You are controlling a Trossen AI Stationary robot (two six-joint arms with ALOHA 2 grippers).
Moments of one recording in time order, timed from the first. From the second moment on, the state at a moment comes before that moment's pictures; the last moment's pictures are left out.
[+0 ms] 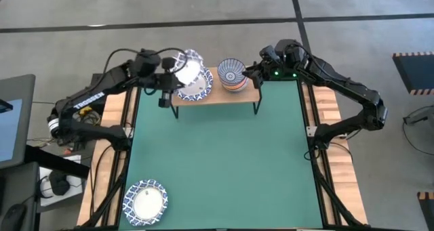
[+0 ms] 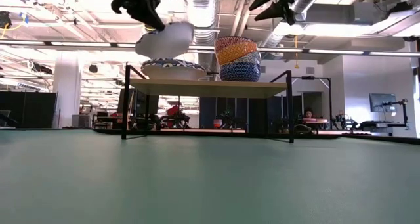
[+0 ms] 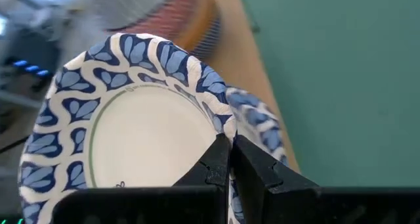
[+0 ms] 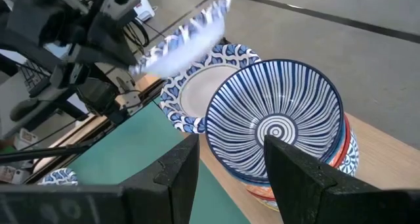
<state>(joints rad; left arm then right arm) 0.57 1.18 1.27 -0.70 0.15 0.79 -0.51 1.31 1.43 -0.57 -0.14 0.36</state>
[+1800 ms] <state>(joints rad) 0.46 1.62 1.64 -0.96 0.01 0.59 -0.45 1.31 1.43 -0.60 -0.06 0.48</state>
